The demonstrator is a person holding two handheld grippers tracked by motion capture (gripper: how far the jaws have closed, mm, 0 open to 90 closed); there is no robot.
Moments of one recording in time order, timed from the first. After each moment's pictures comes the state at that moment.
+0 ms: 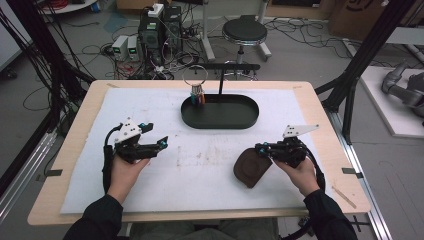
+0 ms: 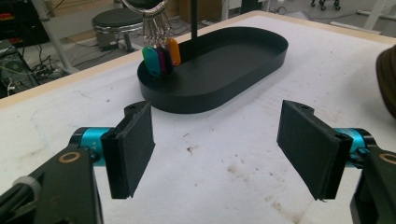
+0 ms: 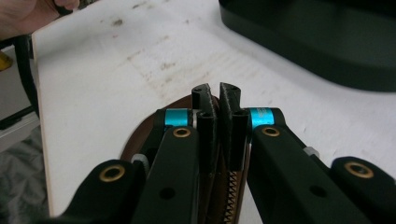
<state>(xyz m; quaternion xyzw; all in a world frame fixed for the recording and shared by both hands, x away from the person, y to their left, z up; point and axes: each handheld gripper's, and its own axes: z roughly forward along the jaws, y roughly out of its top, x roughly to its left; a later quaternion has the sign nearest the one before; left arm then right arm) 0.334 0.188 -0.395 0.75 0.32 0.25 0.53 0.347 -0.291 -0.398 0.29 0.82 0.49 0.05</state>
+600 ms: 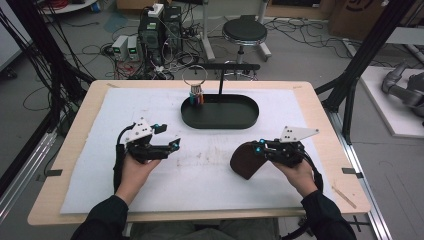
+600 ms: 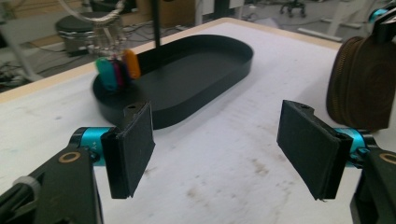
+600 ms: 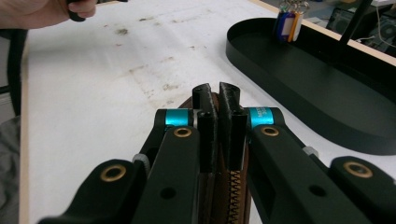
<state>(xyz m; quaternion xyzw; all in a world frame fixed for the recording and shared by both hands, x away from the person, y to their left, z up) 0.339 0.155 -0.396 0.75 0.29 0.19 0.56 0.332 -0.278 -0.384 0.21 0.83 0.51 0.13</state>
